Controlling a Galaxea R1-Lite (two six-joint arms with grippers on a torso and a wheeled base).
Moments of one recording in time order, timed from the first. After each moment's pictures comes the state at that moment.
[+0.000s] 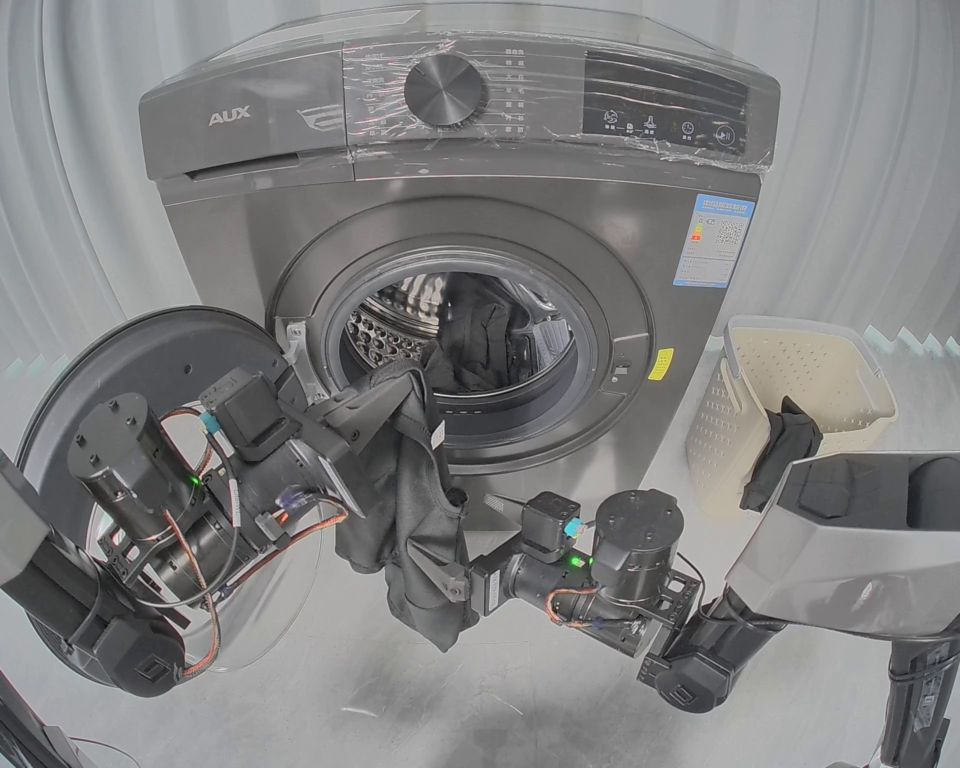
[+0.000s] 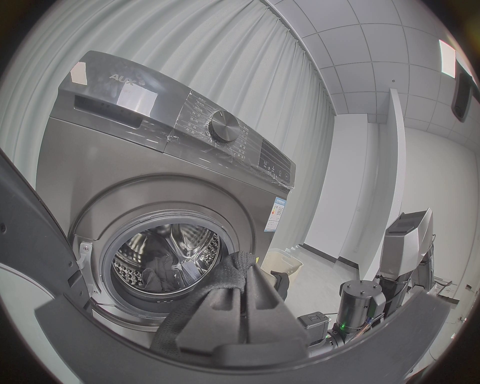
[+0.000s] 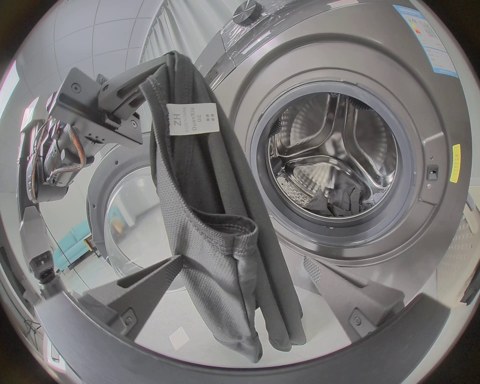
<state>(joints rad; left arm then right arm) -0.55 1.76 -0.47 -1.55 -0.18 -0.15 0.82 2.27 -0.80 -1.42 0.02 0.11</state>
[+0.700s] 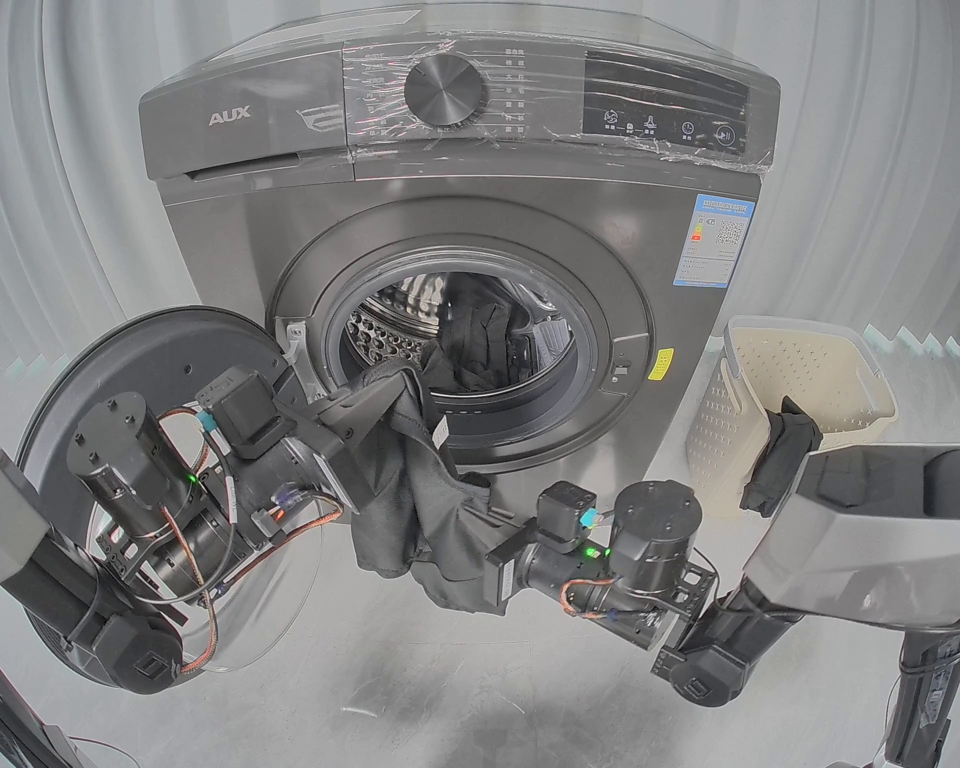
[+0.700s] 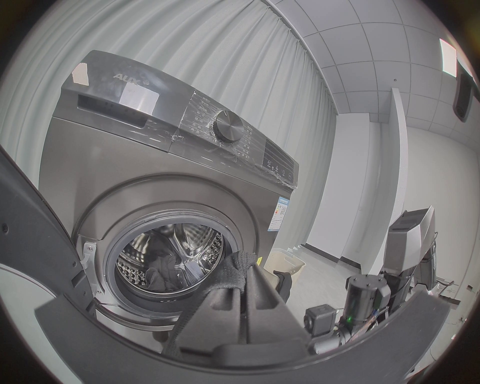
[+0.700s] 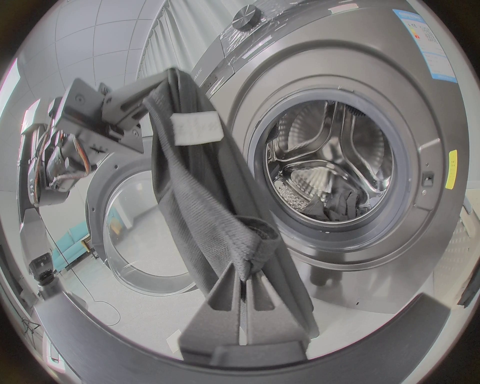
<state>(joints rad) -0.53 1.76 -0.47 -1.55 -0.18 -0.15 0.80 2.23 -0.77 -1.43 0.01 0.11</state>
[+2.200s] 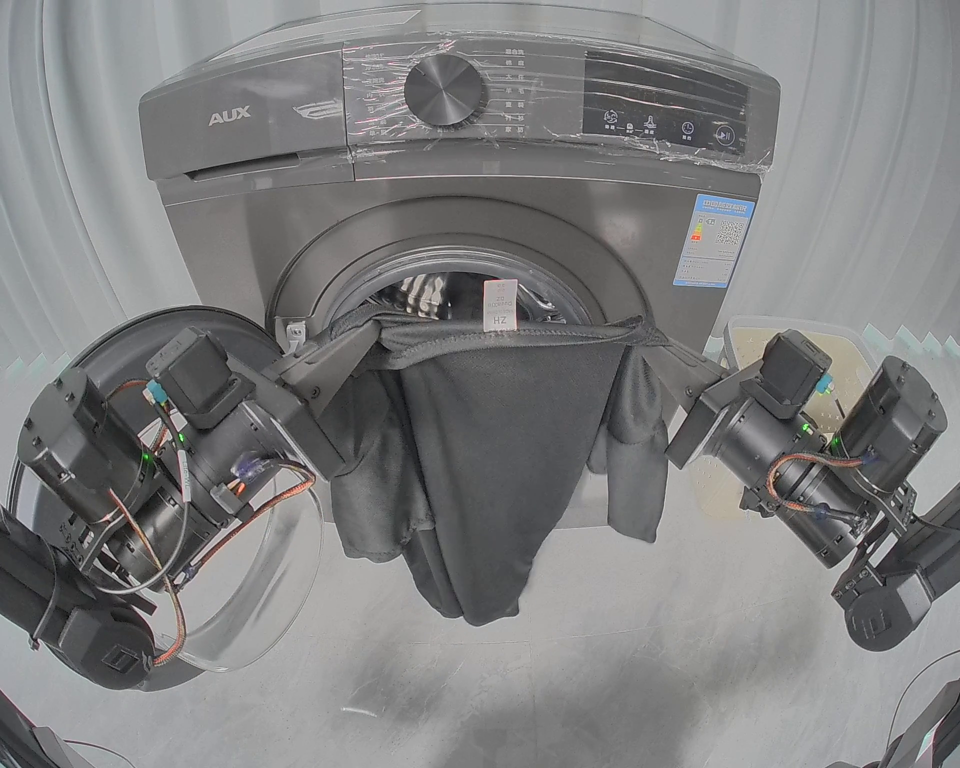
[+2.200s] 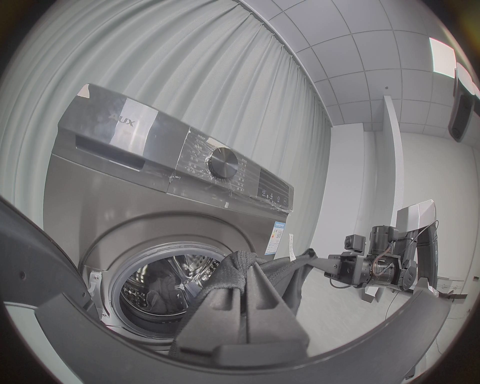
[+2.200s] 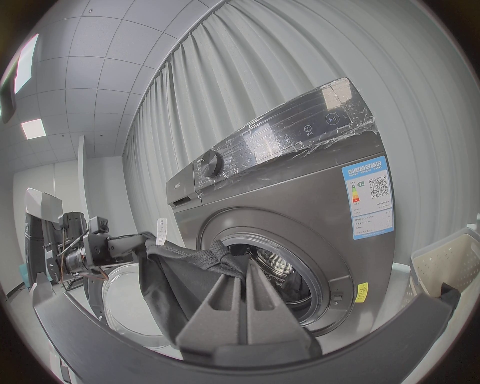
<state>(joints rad) -0.53 1.67 -0.48 -1.55 -0.18 -0.14 0.62 1.75 -0.57 -1.48 0.02 0.10</state>
